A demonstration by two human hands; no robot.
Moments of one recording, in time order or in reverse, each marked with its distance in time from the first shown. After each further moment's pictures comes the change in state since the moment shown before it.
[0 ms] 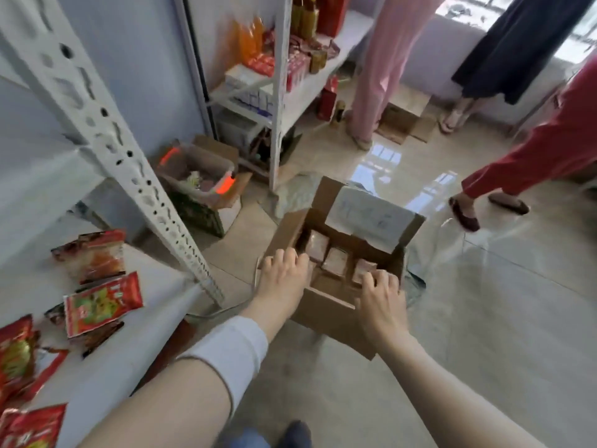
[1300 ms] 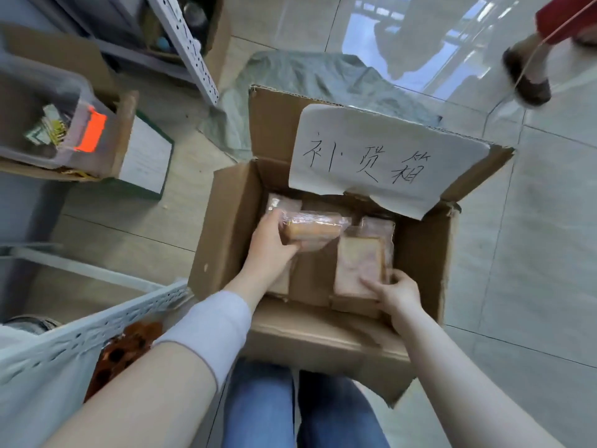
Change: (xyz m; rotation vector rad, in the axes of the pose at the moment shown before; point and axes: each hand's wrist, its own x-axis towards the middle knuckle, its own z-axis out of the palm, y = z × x) left_hand 0.316 0.011 0.250 -0.932 -0.154 -0.271; right_hand 0.263 0.114 0.271 1.220 -0.412 0.931
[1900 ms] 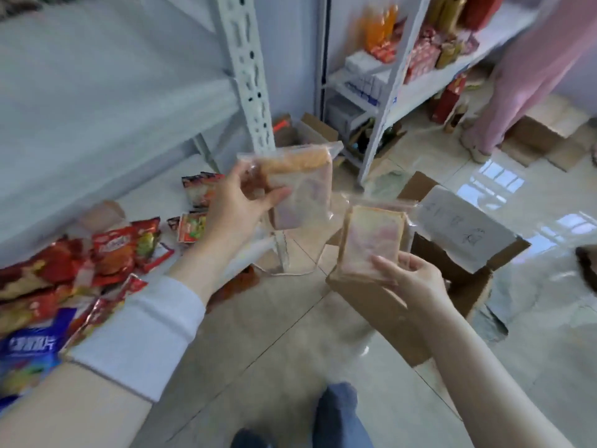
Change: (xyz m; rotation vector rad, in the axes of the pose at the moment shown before) left_hand -0.476 0.075 -0.250 -0.329 0.823 0.266; right_hand -0.400 0.035 -0.035 -0.073 -0.567 -0.672
